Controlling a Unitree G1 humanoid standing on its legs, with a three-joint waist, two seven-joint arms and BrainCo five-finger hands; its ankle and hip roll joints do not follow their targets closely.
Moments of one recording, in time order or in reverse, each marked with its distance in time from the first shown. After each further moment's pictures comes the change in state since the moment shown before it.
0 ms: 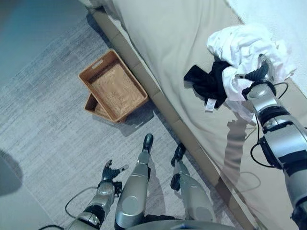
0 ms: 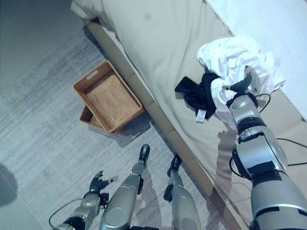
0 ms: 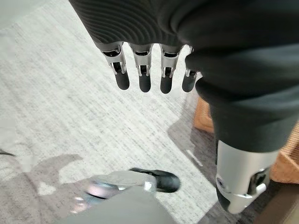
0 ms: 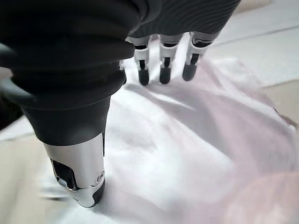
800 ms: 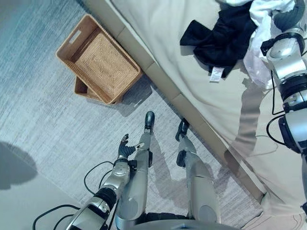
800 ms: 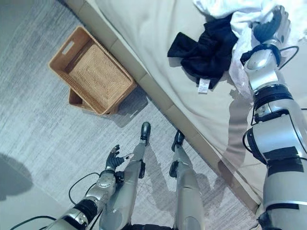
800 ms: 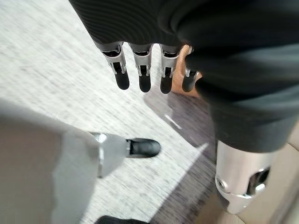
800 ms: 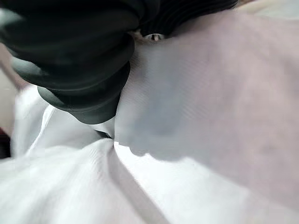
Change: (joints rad) left arm -0.083 -0.059 0.001 -0.005 -0.041 -0.008 0.053; right arm -0.092 -0.043 0.053 -0.377 0.100 -0.044 -0.074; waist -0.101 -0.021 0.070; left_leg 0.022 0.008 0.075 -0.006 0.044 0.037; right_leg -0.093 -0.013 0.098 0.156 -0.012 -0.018
